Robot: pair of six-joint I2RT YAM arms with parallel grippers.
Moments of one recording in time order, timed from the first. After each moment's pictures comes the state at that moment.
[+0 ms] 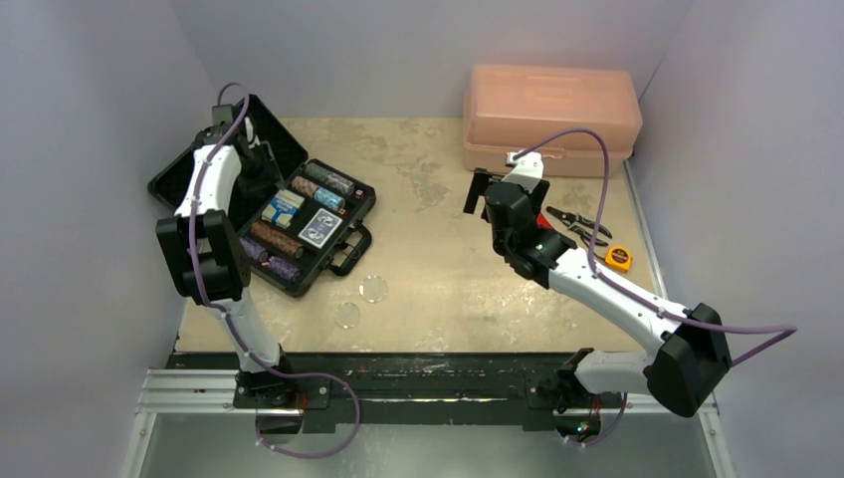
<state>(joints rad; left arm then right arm) 0.18 1.89 1.68 -0.85 0.07 -0.26 0.70 1.26 0.96 -0.09 0.77 0.42</state>
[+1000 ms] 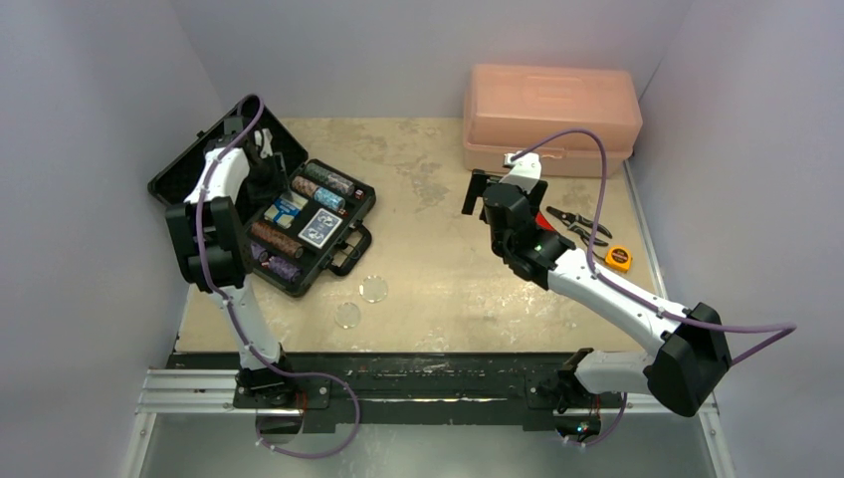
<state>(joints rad) 0.19 2.02 1.67 -0.81 0.17 -0.14 0.72 1.26 0.96 -0.08 0.77 0.42</state>
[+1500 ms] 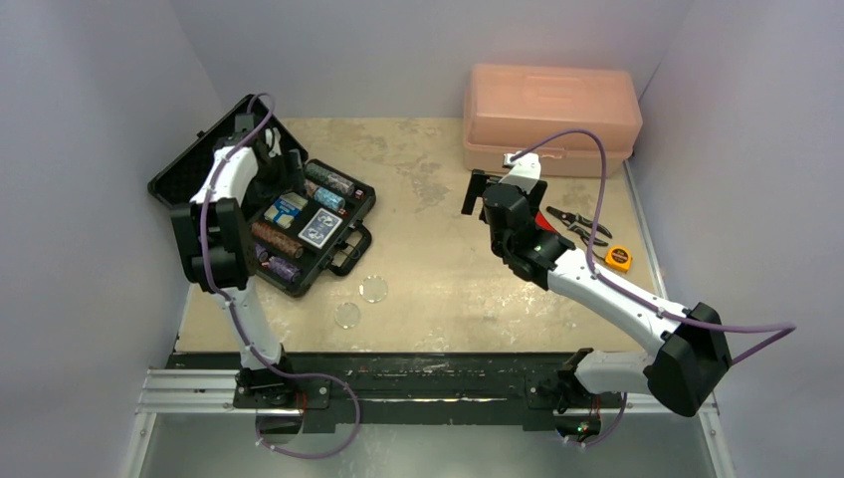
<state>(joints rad) 0.14 2.01 1.67 -0.80 0.09 -0.16 0.72 1.26 0.96 -0.08 0.78 0.42</state>
